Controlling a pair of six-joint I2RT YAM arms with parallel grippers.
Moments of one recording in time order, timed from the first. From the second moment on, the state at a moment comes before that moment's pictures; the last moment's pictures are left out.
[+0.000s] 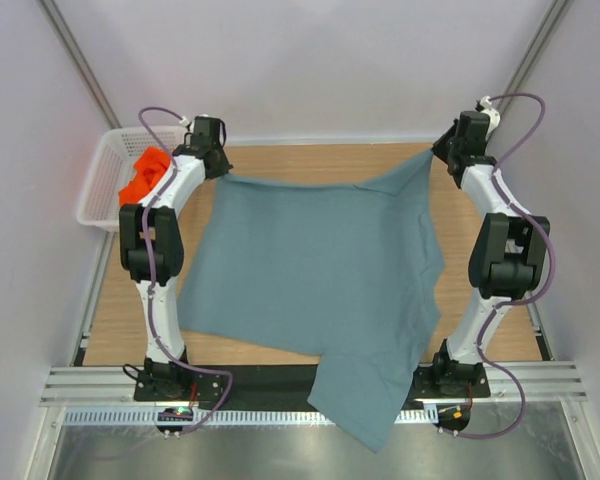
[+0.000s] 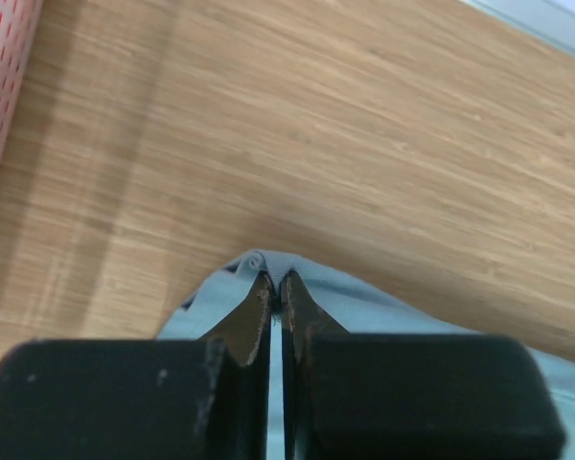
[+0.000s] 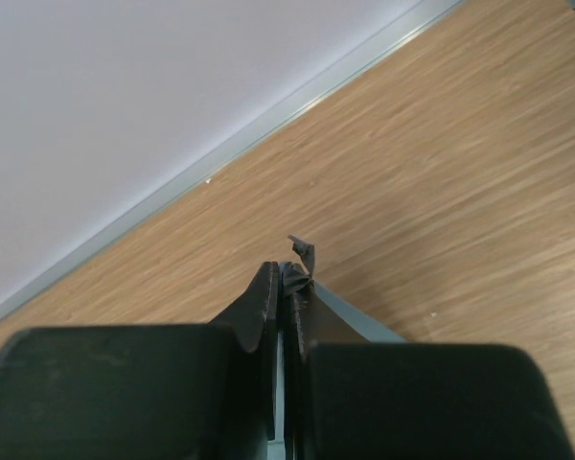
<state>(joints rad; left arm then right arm) -0.15 2.11 1.81 -0.50 -0.21 -0.46 -0.10 1.87 1.50 -0.06 0.07 0.54</state>
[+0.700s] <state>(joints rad) -0.03 2.30 2.15 -0.66 -0.04 -0.47 -0.06 2.08 1.88 -0.29 0.00 0.56</state>
